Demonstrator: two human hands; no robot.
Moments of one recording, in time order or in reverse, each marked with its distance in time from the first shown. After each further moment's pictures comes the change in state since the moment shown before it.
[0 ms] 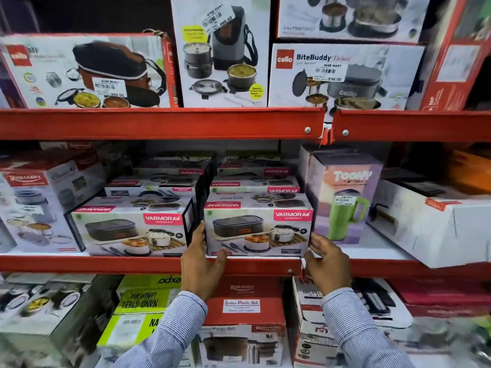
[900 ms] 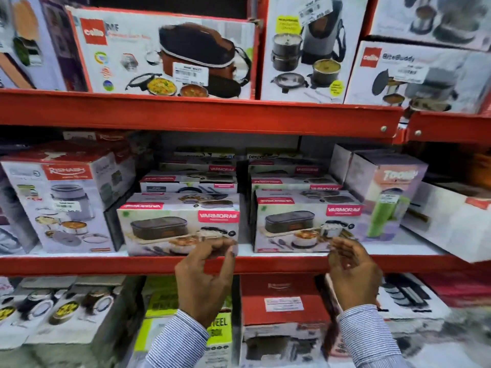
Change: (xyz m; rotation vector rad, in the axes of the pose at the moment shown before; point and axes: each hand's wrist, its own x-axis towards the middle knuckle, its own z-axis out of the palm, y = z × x) left_hand 0.002 -0.045 -0.110 -0.304 0.144 0.283; right_hand -0.059 -0.053 0.071 0.077 0.343 -0.082
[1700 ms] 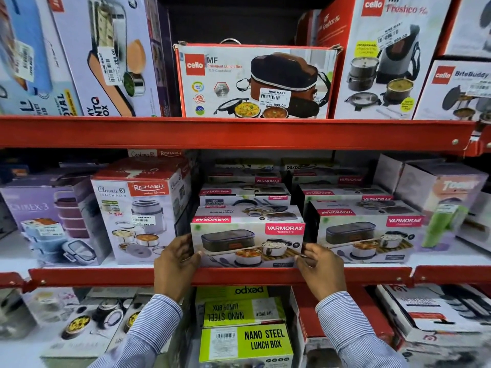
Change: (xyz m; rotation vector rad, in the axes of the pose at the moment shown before) left_hand 0.085 -0.132 -0.142 0.068 -0.120 -0.404; right_hand -0.058 -0.075 0.139 -0.205 -0.398 0.061
